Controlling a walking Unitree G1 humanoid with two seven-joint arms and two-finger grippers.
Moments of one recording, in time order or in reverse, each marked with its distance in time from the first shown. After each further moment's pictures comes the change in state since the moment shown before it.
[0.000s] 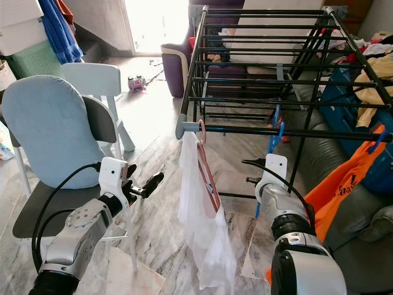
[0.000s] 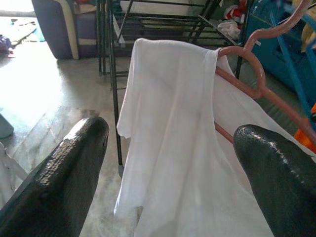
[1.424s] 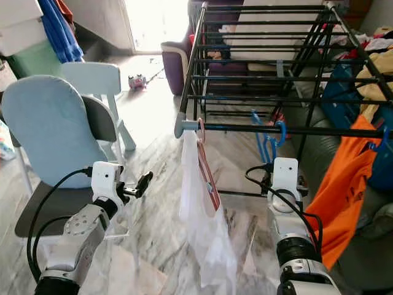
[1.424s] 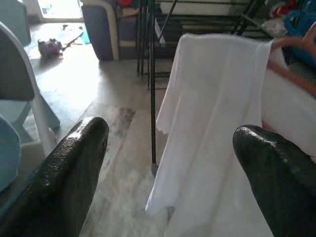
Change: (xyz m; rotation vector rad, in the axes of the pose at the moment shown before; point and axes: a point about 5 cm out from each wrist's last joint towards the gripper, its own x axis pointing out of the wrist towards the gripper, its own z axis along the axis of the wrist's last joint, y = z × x) left arm -0.006 0.010 -0.008 0.034 -0.025 0.173; right arm -0.011 -0.022 -0.005 -0.199 -0.279 -0.212
